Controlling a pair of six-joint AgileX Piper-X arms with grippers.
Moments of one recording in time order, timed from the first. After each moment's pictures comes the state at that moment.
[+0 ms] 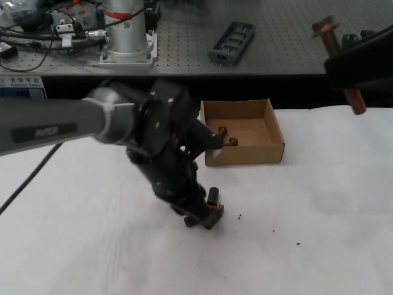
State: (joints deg) left arm -32.4 112.3 -78.7 38.5 10.0 20.5; right arm 37.7 55.2 -72.5 55.7 -22.1 -4.3
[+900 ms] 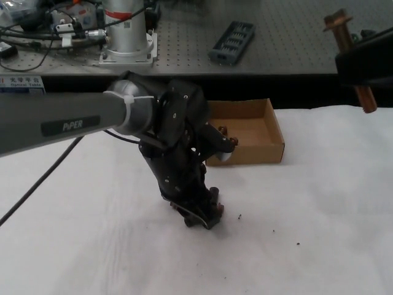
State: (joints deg) left arm -33.7 115.9 -84.5 46.6 10.6 23.1; right arm 37.7 54.5 -72.5 55.9 -22.1 -3.5
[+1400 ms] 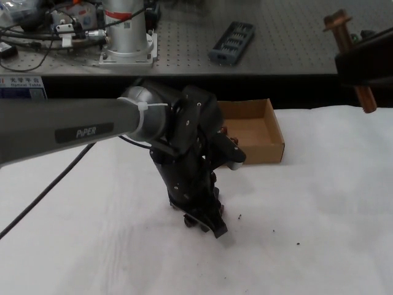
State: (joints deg) left arm -35.5 117.1 -84.8 47.5 10.3 24.0; right arm 37.7 54.5 -72.5 55.9 -22.1 -3.5
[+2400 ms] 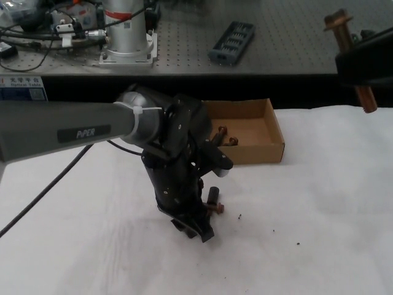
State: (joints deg) left arm -33.5 118.8 -84.7 49.2 8.7 23.7; right arm 37.7 54.5 -72.5 55.9 -22.1 -3.5
